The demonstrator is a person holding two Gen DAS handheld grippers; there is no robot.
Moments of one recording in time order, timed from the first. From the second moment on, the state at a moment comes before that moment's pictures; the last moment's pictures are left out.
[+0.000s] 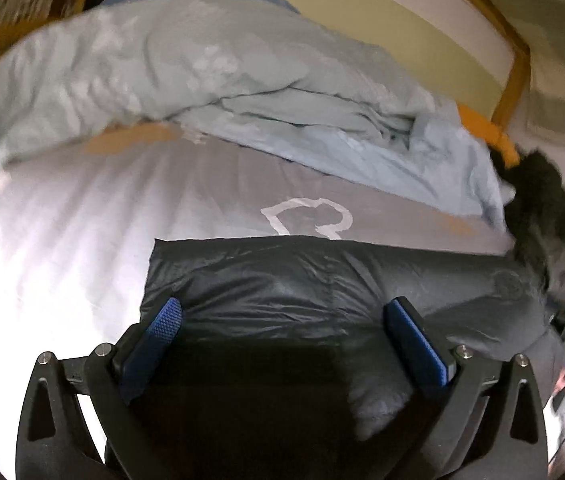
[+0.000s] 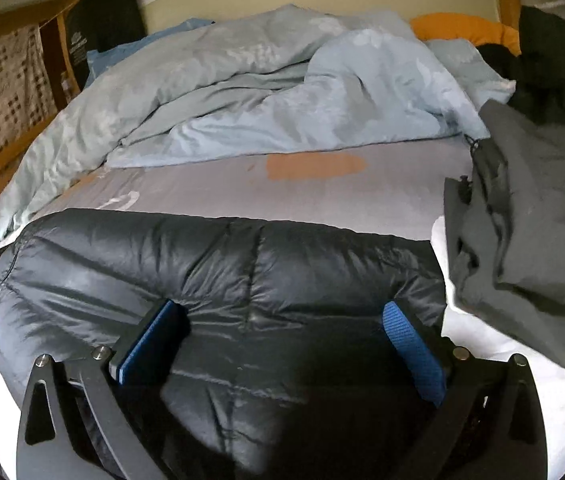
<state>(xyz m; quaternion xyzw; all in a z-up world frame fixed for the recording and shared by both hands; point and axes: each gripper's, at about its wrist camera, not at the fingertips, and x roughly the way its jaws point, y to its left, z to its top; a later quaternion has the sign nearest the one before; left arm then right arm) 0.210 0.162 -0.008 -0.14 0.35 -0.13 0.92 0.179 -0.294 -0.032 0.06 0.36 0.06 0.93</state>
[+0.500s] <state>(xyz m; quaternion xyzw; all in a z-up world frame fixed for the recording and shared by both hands) 0.219 0.159 -0.020 -0.13 0.37 -0.11 0.91 0.179 -0.288 -0.036 0.05 0.35 0.05 0.93</state>
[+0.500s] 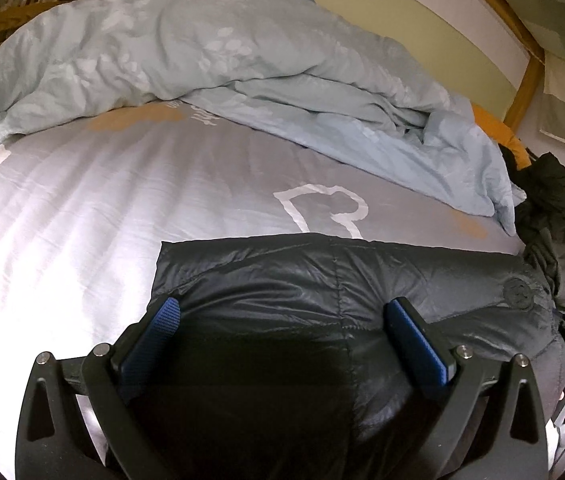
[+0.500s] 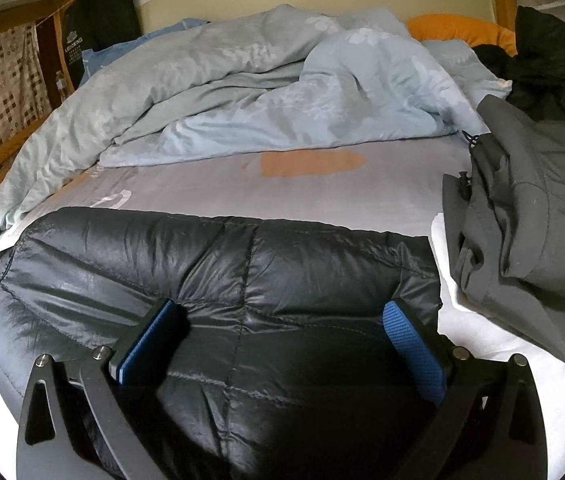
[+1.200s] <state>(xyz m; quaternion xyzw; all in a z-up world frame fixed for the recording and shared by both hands) 0.080 0.091 0.082 -0.08 0.12 -0.23 0.96 0.103 -0.293 0.072 0.07 0.29 0.03 0.95</state>
